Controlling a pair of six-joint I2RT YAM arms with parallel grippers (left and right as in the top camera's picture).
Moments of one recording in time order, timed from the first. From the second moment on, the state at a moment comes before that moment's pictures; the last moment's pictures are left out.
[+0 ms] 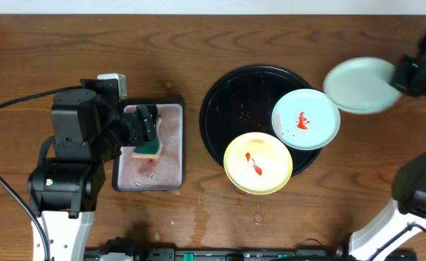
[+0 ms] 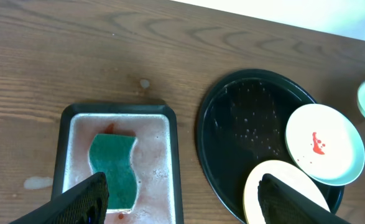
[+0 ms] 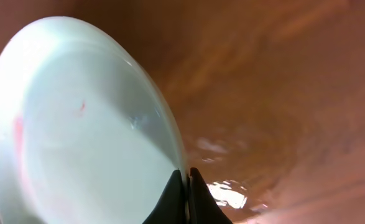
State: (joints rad) left arm -0.05 1.00 1.15 -0.84 0.22 -0.20; right arm -0.36 1.97 1.90 -1.27 0.01 0.17
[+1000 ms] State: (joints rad) left arm -0.05 1.00 1.15 -0.84 0.22 -0.20; right arm -0.64 1.97 1.50 -0.81 -0.08 0.25
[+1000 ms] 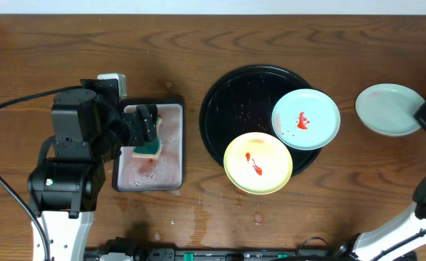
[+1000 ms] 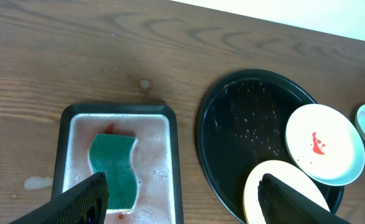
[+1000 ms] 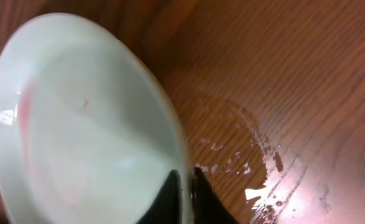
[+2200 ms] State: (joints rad) left arm -0.05 1.00 1.15 -0.93 0.22 -0.14; right arm 0.05 1.53 1.42 -1.15 -0.09 0.20
